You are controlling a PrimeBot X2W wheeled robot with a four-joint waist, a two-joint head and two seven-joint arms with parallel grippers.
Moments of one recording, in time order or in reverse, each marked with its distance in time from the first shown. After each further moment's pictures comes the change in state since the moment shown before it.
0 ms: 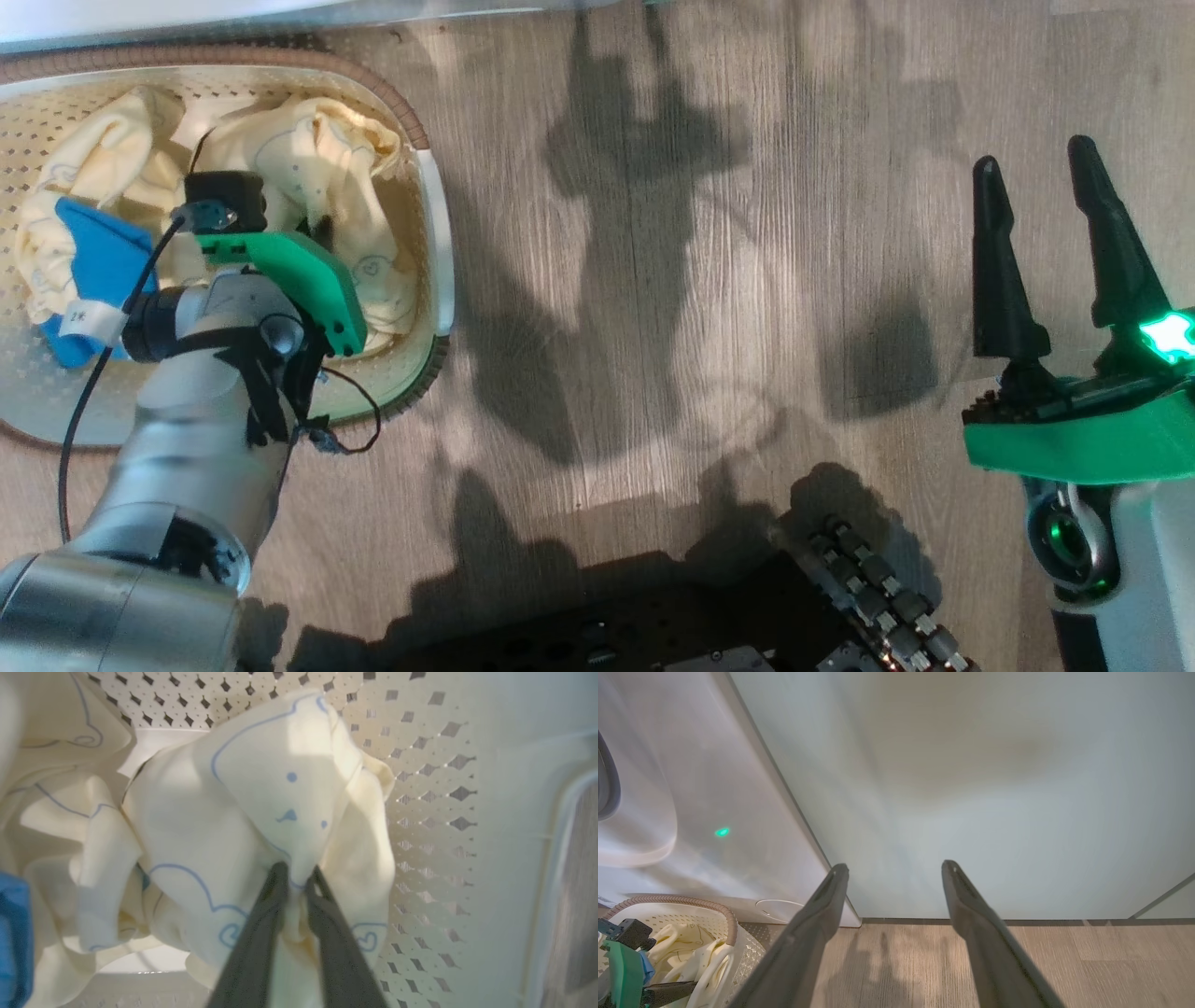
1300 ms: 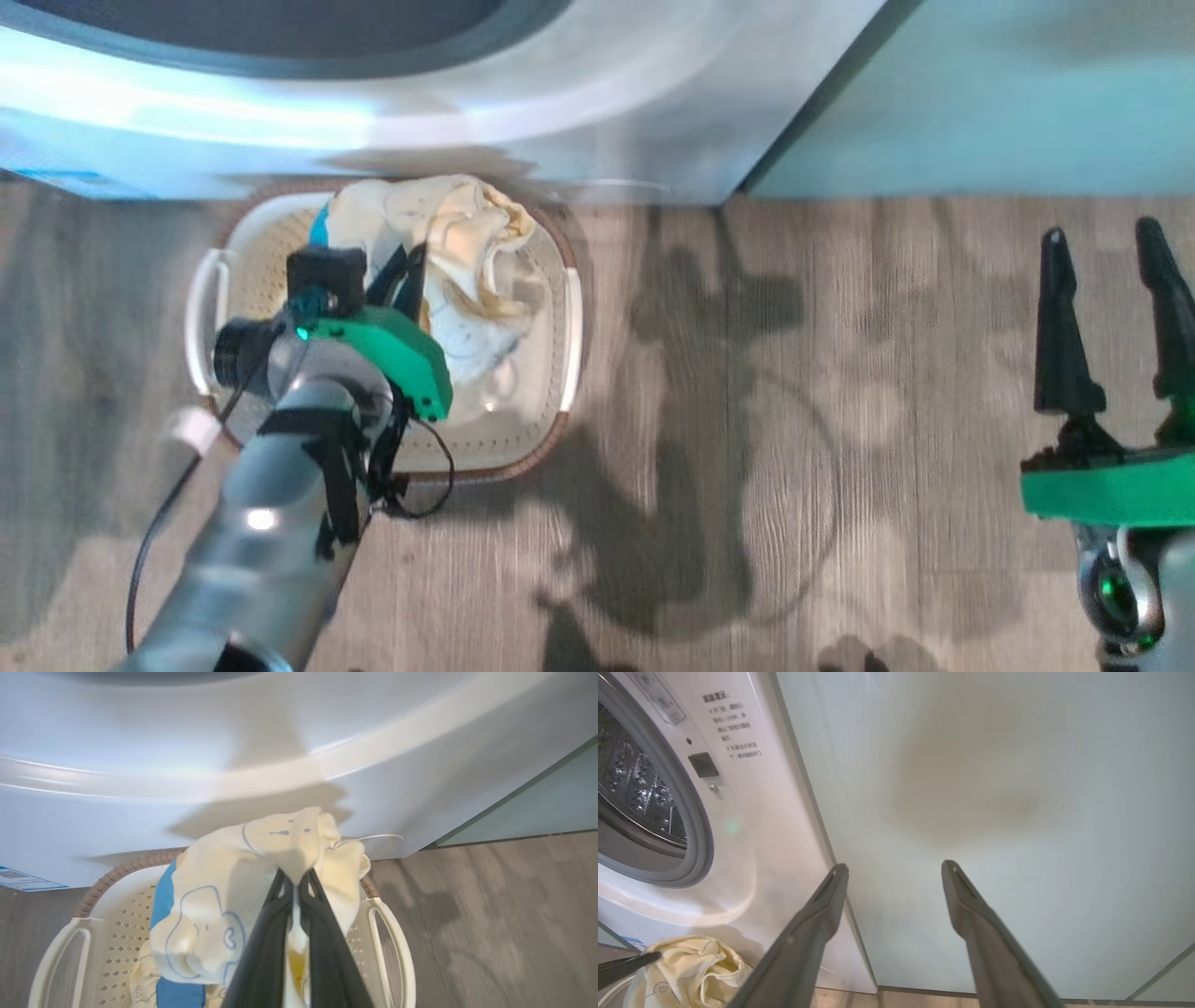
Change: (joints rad) left arm 0.275 -0.036 -0.051 -0.450 0.065 0.074 -0.087; right arm 0.110 -0.021 -0.117 0.024 -0.046 0.000 0.000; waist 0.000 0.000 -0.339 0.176
